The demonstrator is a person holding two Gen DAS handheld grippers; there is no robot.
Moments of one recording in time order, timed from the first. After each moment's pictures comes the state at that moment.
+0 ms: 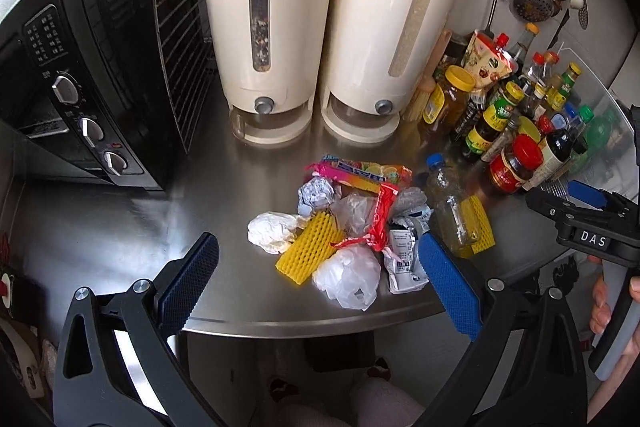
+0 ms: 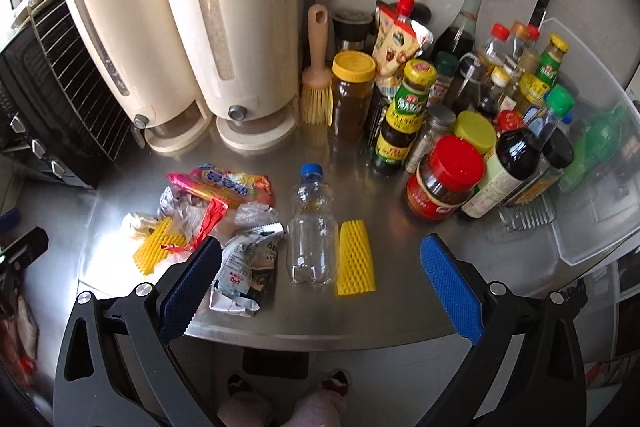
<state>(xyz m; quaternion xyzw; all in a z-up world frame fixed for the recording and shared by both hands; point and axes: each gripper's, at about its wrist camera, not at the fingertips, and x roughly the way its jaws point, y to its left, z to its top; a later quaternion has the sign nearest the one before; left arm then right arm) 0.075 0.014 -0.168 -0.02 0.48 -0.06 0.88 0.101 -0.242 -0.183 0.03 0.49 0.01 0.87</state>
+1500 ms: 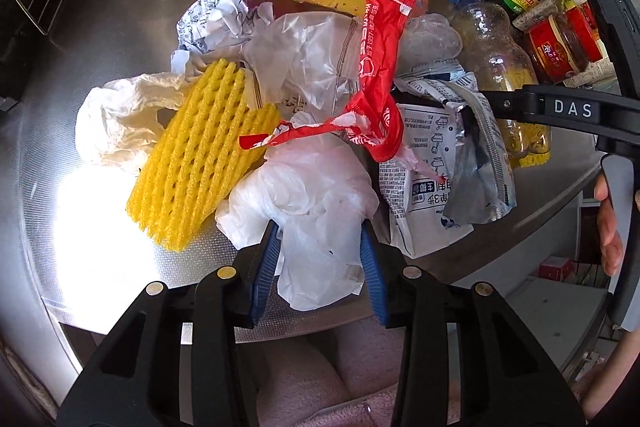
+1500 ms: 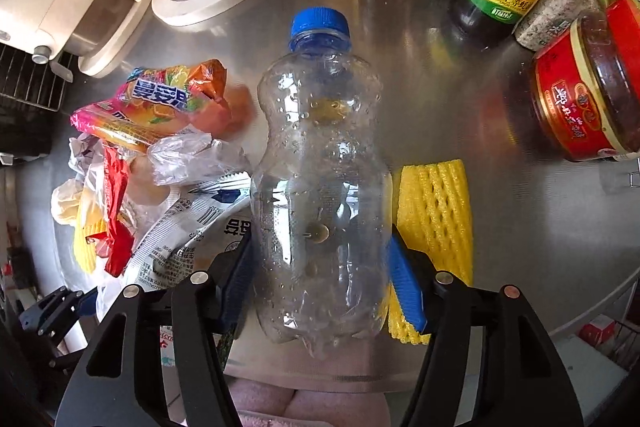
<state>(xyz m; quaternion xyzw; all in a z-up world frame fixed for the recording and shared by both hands) 0.130 -0.047 -0.353 -0.02 0.66 -0.12 0.74 0.200 -0.236 -0.358 0.08 0.68 0.05 0.73</state>
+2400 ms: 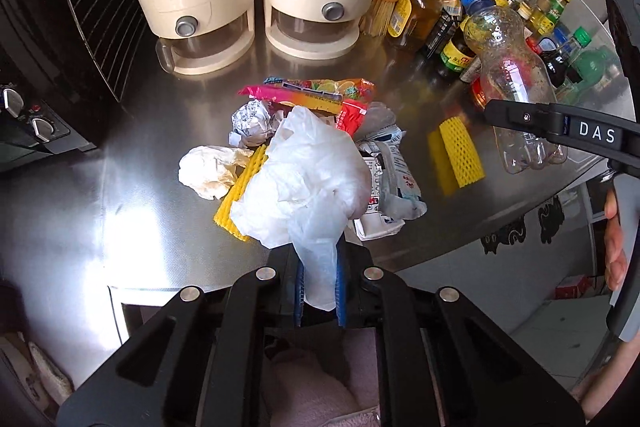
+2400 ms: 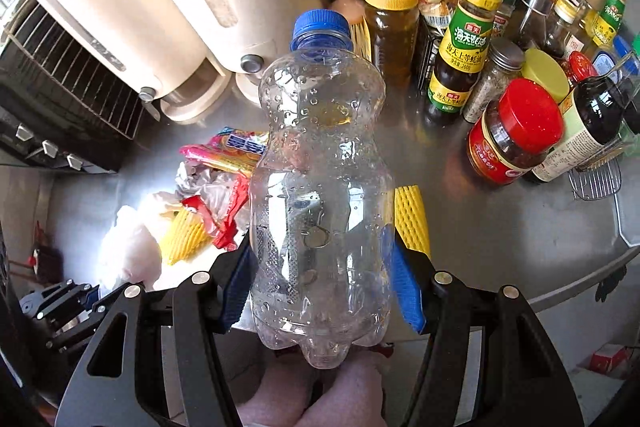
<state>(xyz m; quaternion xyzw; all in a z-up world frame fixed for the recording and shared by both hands) 0.079 -0.036 -0.224 0.01 0.56 -0.12 0.82 0.129 -0.236 -0.209 0.09 0.56 0.07 0.82</state>
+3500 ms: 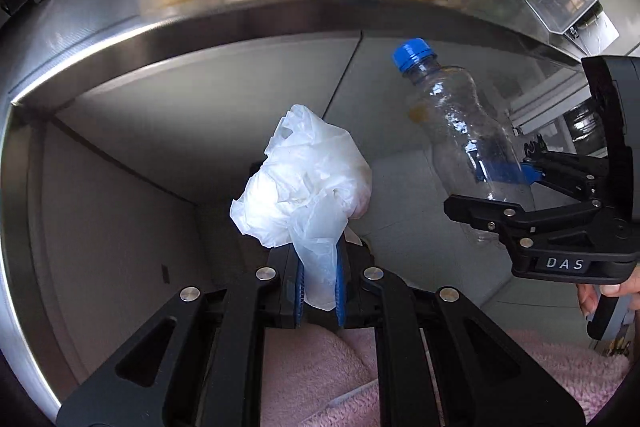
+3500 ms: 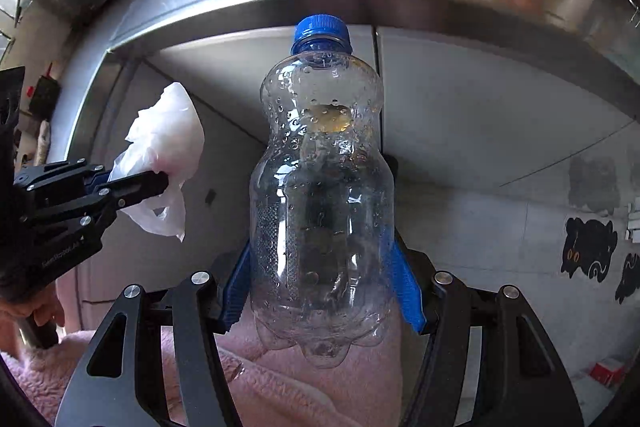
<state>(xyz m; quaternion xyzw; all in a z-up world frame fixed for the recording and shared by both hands) -0.099 -0.036 -0.396 0.02 0.60 -0.18 0.78 -0.087 -0.188 -0.404 0.05 0.63 0.16 0.76</state>
